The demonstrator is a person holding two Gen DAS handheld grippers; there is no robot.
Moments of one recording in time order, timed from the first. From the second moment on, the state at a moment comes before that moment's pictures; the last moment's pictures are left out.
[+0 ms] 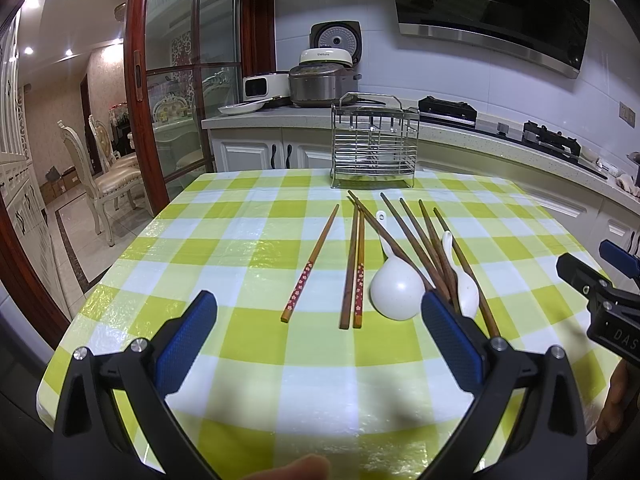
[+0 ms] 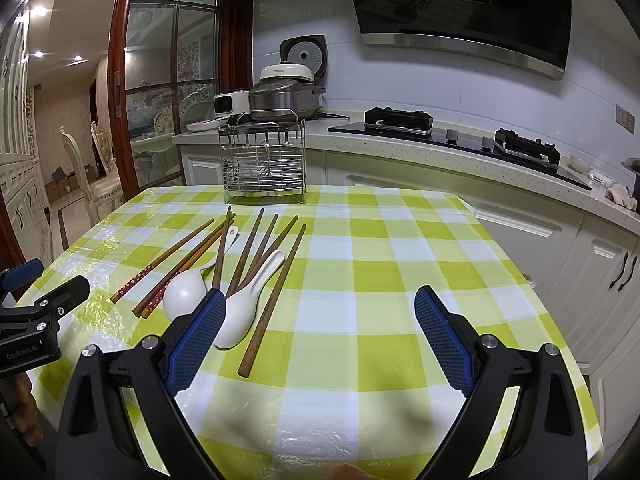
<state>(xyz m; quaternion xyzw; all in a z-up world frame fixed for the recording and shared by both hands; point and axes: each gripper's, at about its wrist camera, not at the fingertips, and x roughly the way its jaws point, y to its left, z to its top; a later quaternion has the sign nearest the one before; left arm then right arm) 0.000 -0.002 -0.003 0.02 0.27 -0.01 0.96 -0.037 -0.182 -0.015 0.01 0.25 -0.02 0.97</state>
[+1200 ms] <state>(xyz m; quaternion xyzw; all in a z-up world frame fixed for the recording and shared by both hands) 0.208 -0.006 -0.016 0.07 0.38 -0.11 0.92 0.166 -0.200 -0.050 0.06 0.42 0.01 0.91</state>
